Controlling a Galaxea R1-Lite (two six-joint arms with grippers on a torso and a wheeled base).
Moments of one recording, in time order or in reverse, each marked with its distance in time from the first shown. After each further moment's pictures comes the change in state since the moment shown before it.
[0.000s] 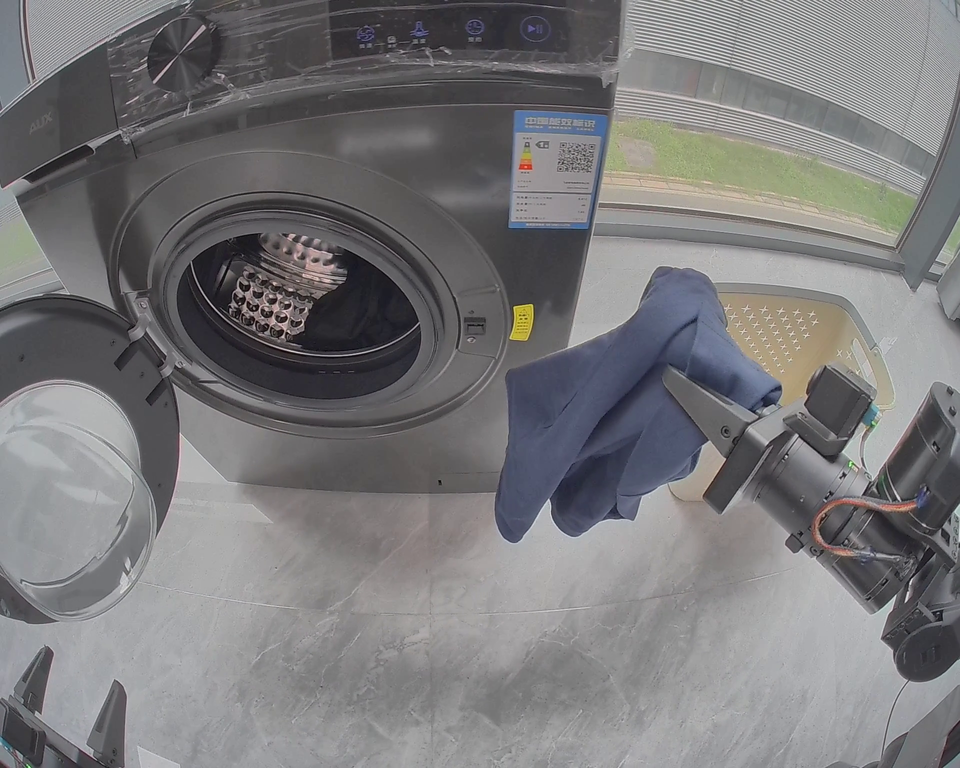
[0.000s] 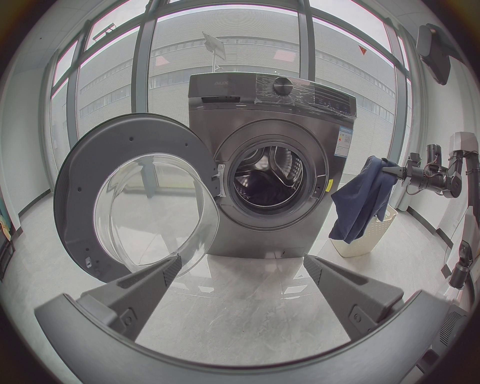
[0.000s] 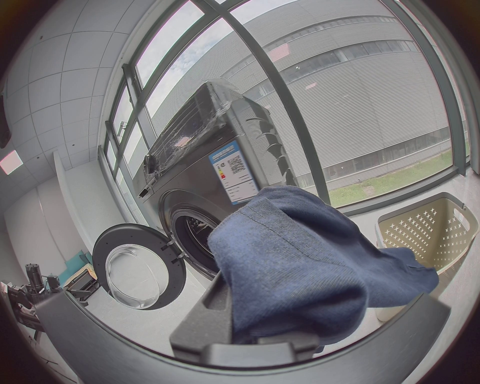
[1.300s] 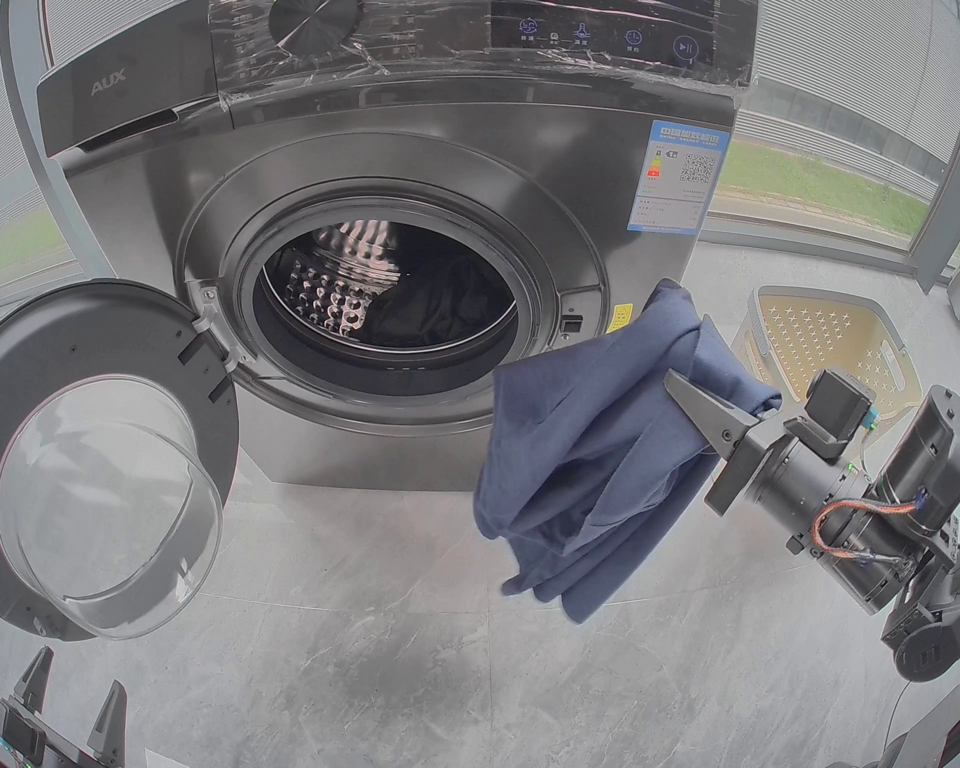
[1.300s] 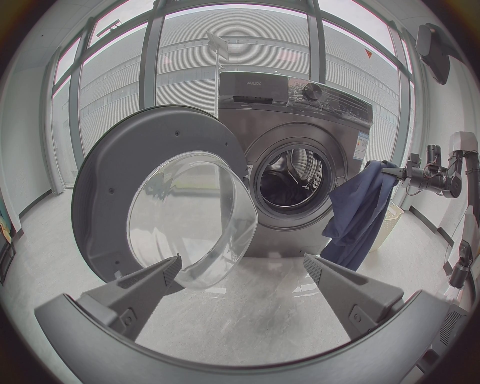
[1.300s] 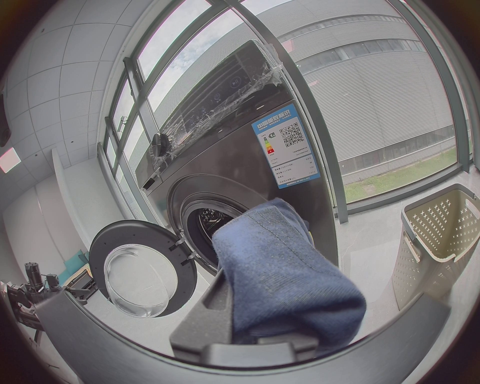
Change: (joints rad) left arm 0.000 0.001 0.000 0.000 0.000 0.001; right arm -0.006 0.001 0.010 0.000 0.001 0.002
